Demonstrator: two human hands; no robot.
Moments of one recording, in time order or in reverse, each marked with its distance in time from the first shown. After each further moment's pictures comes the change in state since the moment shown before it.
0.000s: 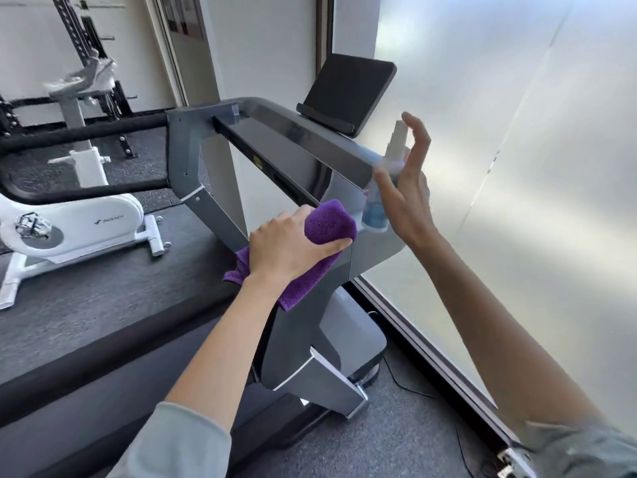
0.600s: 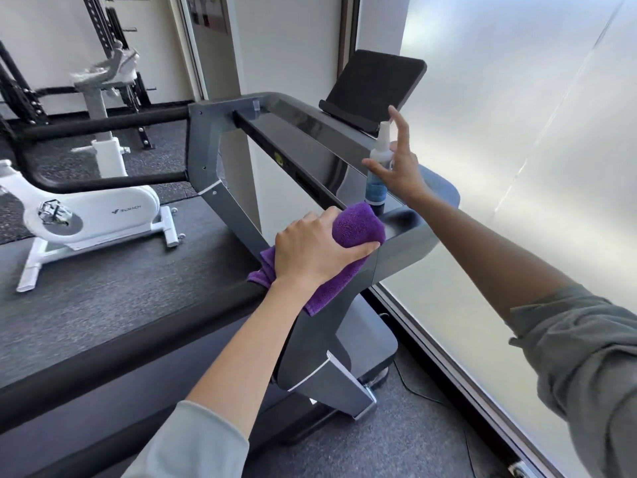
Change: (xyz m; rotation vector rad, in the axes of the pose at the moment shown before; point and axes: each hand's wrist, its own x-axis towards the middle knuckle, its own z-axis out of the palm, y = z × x) left_hand -0.001 0.000 0.002 -0.016 0.041 0.010; right_hand 0.070 0.092 0.049 -0.117 -0.258 0.125
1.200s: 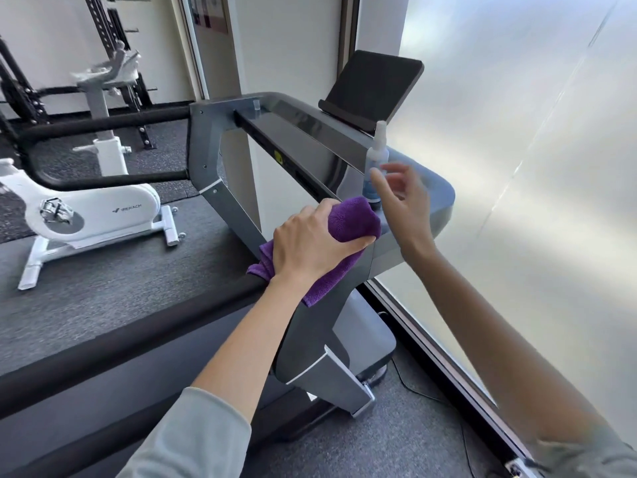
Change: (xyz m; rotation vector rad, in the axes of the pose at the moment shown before) left_hand -0.004 0.002 0.000 -0.040 0.071 -0.034; right_hand -0.098 -0.084 0.001 0.228 0.255 0.284
